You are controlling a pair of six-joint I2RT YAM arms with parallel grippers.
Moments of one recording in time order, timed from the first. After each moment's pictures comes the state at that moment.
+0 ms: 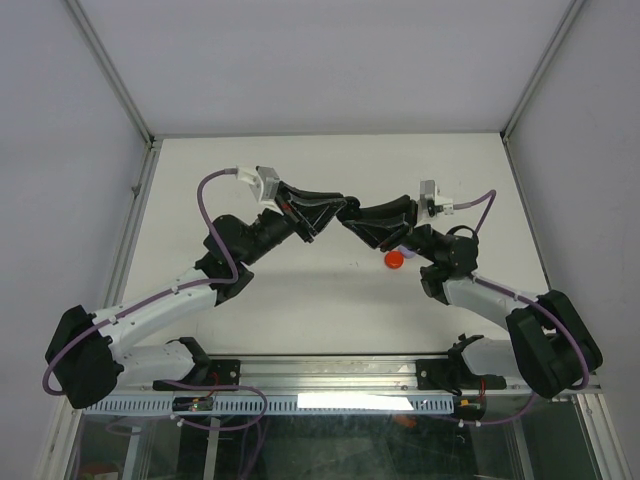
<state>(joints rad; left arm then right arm) -0.83 1.15 0.77 0.78 0.19 -0.42 0.50 1.26 0.47 1.48 -0.68 0.62</state>
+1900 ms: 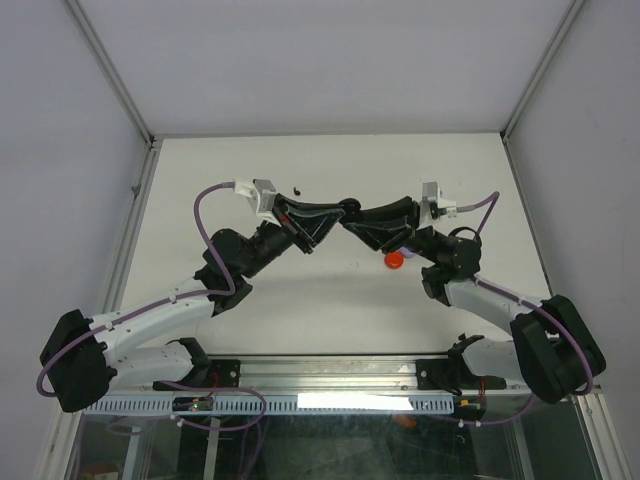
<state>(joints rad) -0.88 1.10 0.69 0.82 0.09 -0.45 0.50 1.23 0.47 1.48 -0.70 0.62</state>
